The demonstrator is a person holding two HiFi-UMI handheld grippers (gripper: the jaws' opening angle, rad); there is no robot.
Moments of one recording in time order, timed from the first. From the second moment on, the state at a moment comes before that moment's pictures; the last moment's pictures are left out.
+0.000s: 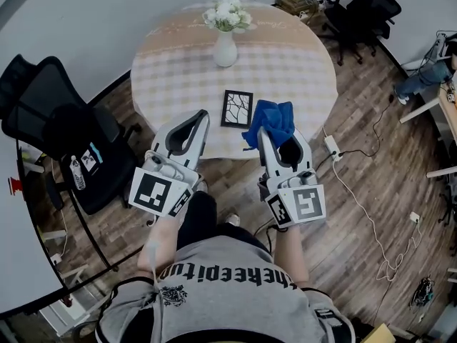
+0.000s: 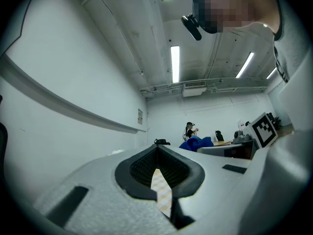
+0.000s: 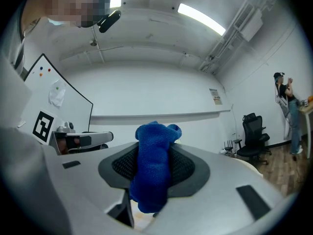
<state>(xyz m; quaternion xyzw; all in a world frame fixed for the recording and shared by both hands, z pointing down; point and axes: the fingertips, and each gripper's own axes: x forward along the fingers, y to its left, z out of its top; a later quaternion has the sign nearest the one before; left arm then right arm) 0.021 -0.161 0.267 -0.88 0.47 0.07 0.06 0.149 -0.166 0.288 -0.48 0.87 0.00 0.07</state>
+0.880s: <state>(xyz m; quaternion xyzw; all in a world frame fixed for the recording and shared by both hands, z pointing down) -0.020 -0.315 0.277 -0.92 0.39 0.07 0.05 0.096 -0.298 0.311 -0.55 0.83 -0.02 0.06</state>
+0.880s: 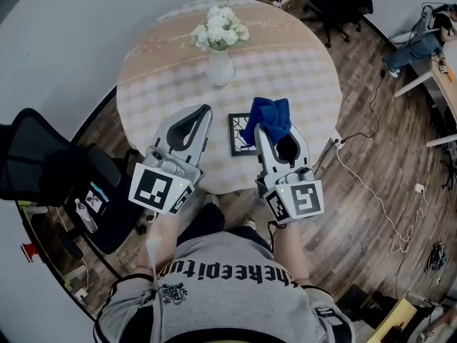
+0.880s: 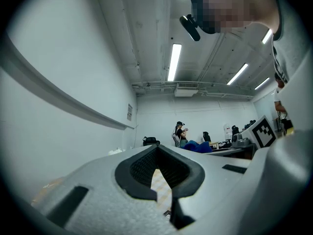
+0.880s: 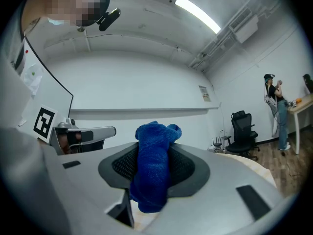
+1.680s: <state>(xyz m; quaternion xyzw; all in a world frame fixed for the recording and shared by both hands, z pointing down) -0.033 -0.388 0.334 -0.94 0.34 0.05 -0.01 0.084 -0.359 0.417 -0.60 0.79 -0.12 -0.02</state>
